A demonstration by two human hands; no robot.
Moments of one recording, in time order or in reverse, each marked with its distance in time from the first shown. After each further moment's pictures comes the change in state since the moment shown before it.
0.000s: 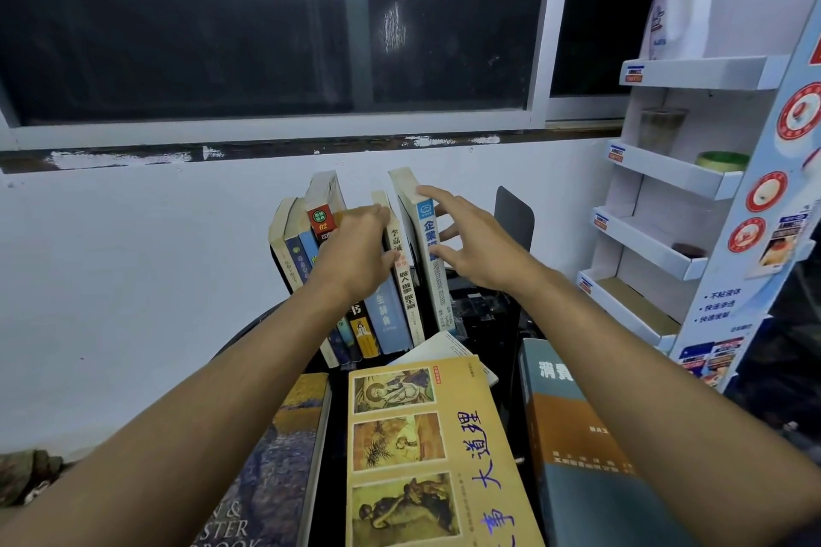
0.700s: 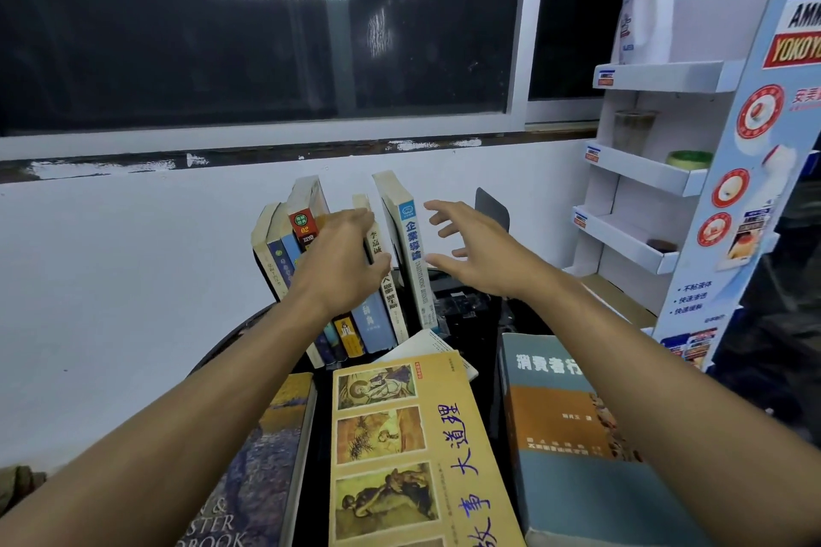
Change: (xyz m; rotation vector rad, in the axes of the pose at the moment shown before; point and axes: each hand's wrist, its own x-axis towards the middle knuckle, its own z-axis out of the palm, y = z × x) left_hand -0.021 0.013 -0.011 -0.061 -0.002 -0.023; right_hand -0.032 0.002 -0.024 -0.087 -0.014 0.002
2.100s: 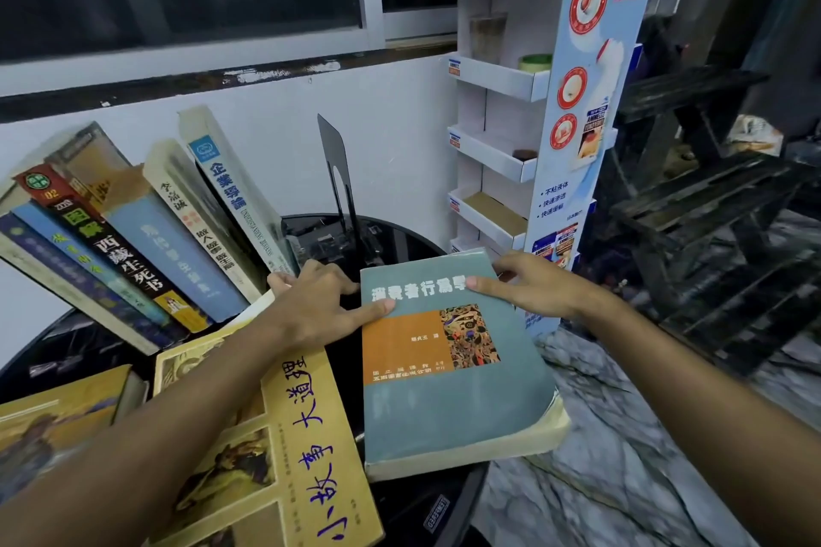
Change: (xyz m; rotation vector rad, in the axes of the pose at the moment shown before) left_hand -0.033 0.084 0.140 0.065 -0.623 0.166; right_hand -0.215 0.137 -0.061 0.162 -0.208 0.666
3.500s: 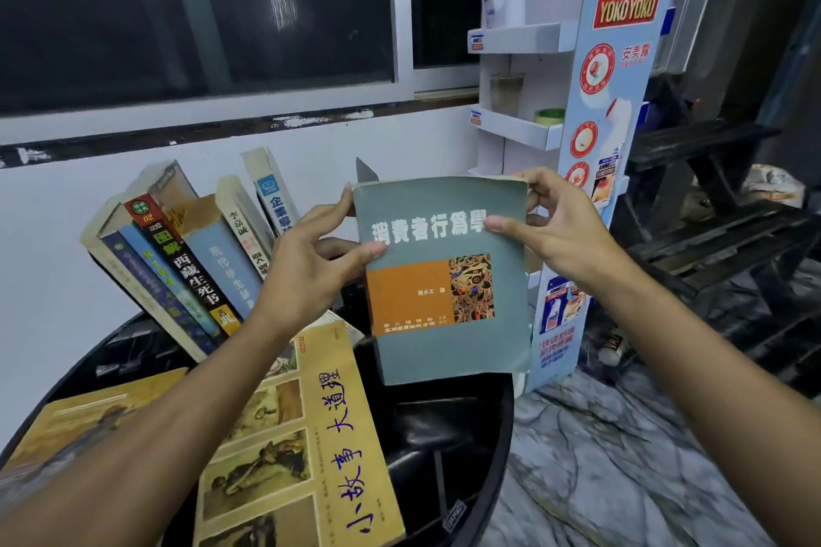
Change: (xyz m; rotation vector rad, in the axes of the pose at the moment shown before) left_hand -0.048 0.023 -0.069 -0.975 0.588 0.213; right_hand -0.035 -0.101 -0.049 0.360 0.511 -0.382
